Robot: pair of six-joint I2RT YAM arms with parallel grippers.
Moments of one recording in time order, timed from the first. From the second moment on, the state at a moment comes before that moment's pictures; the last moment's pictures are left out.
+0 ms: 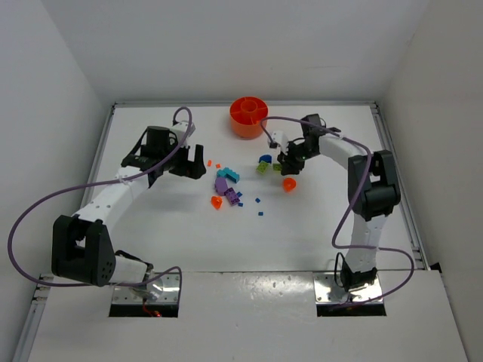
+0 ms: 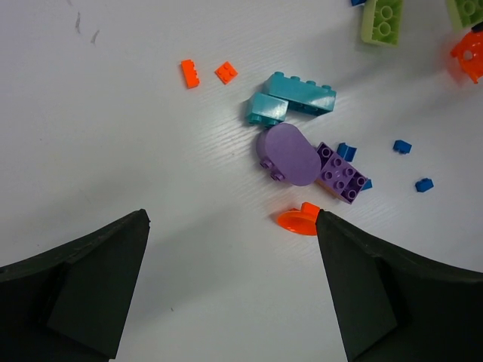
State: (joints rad) left arm -0.20 1.36 1.00 -0.35 0.28 -0.01; right arm 0.21 2.02 1.37 -0.56 -0.62 -1.02
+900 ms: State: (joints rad) left arm -0.10 1.51 1.17 -0.35 0.42 -0.06; right arm 0.36 2.13 1.97 -0.32 -0.14 -0.85
